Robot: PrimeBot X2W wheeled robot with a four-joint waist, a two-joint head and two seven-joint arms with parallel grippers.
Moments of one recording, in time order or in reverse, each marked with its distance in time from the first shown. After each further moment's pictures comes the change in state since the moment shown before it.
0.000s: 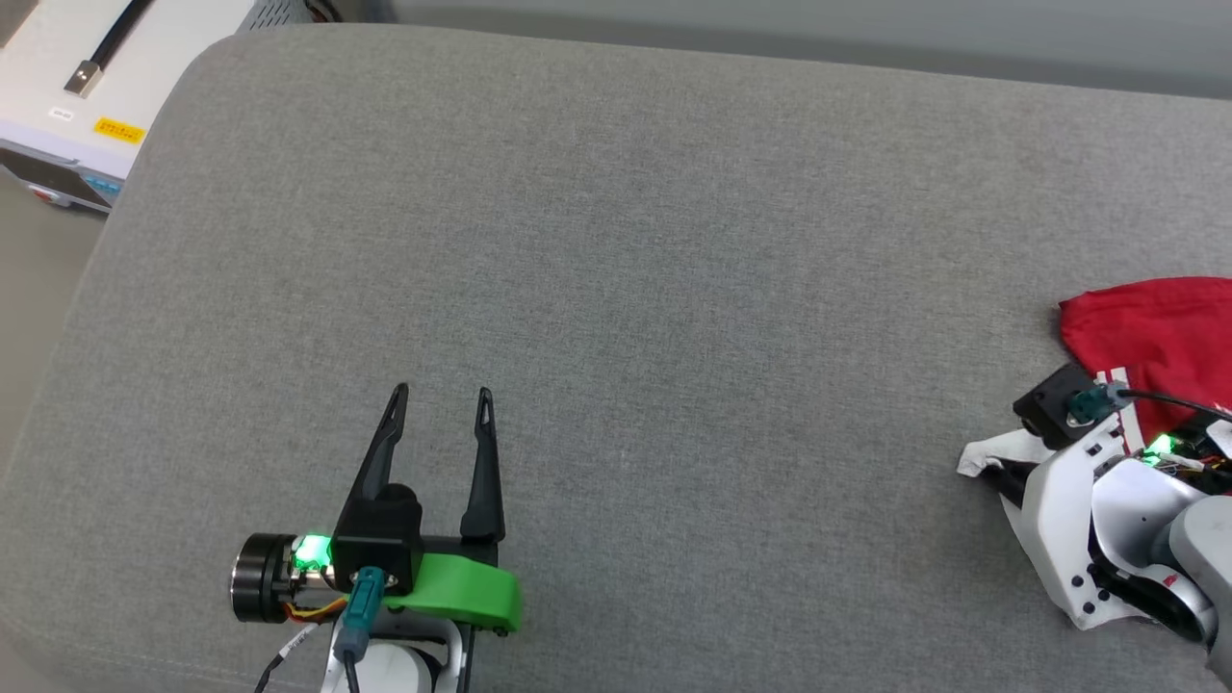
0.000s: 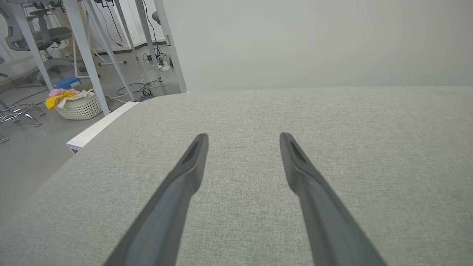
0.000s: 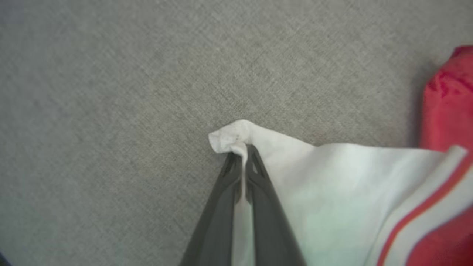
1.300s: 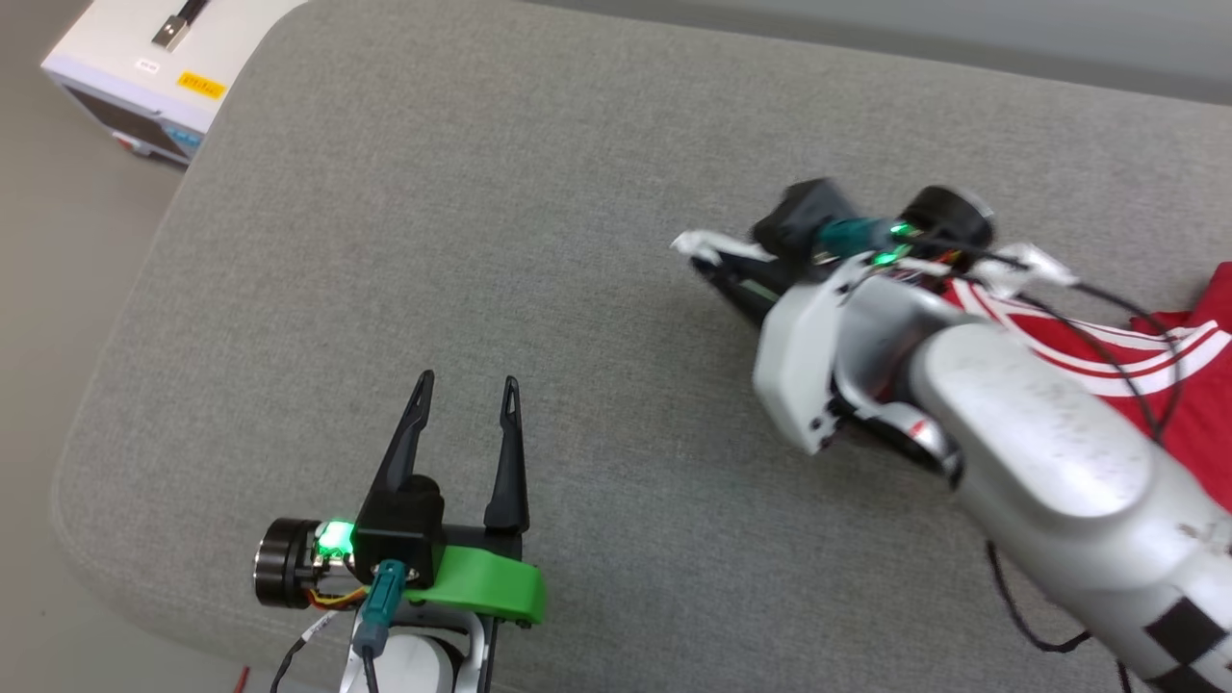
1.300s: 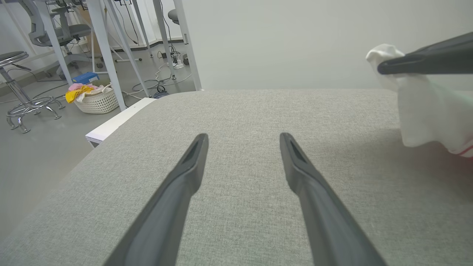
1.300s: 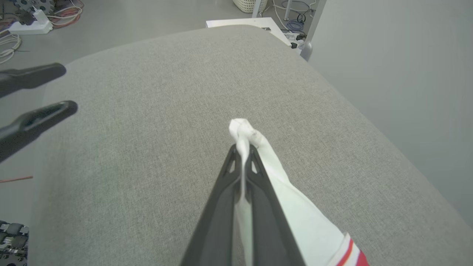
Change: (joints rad) left arm -0.017 -0.001 -0.044 -0.013 -0.016 0.008 0.000; right arm -0.387 0.383 0.105 0.032 -0.094 -0.001 -0.155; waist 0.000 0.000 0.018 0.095
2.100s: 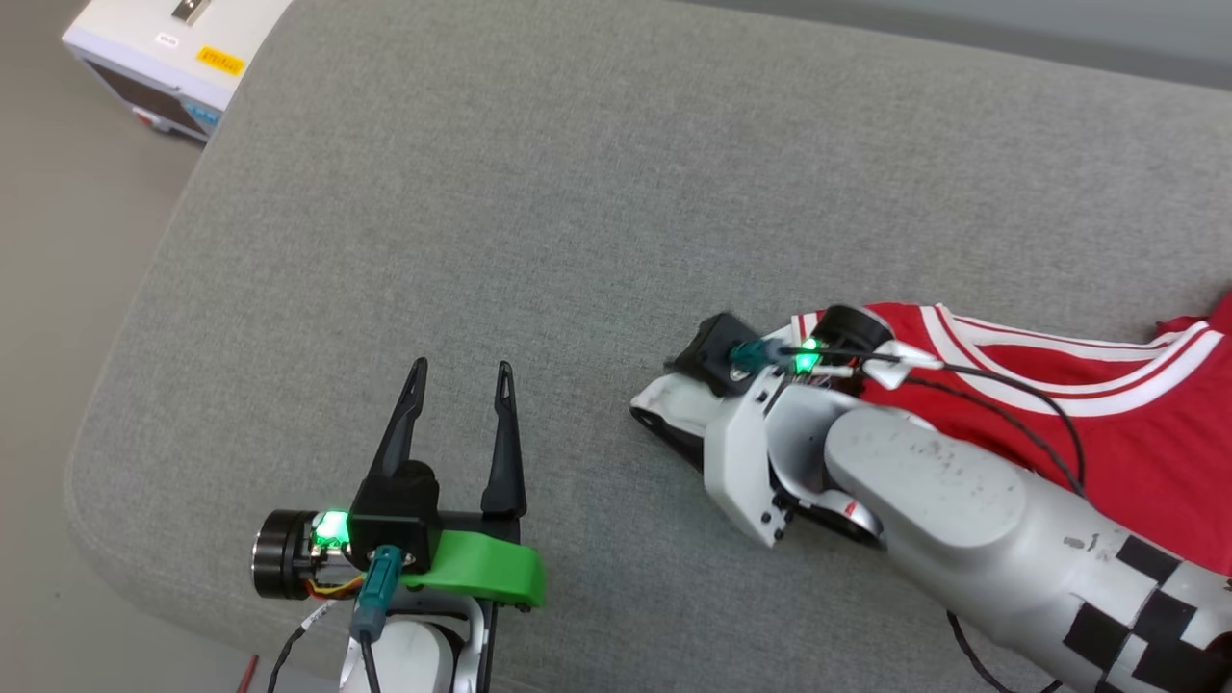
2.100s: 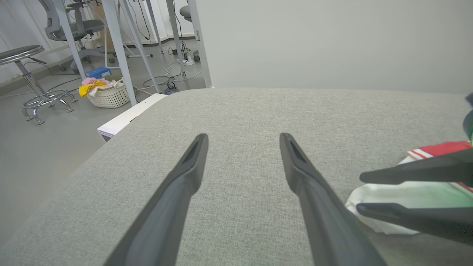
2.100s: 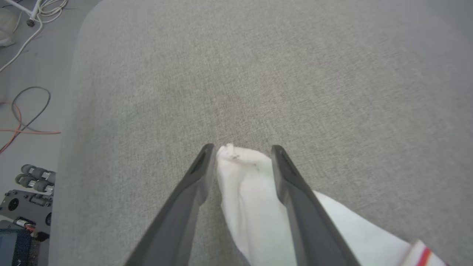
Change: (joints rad) left arm -0.029 0.000 -0.005 0.014 -0.023 0.029 0.000; right arm -0.072 0.101 0.407 0.342 0.185 -0.001 -0.202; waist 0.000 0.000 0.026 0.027
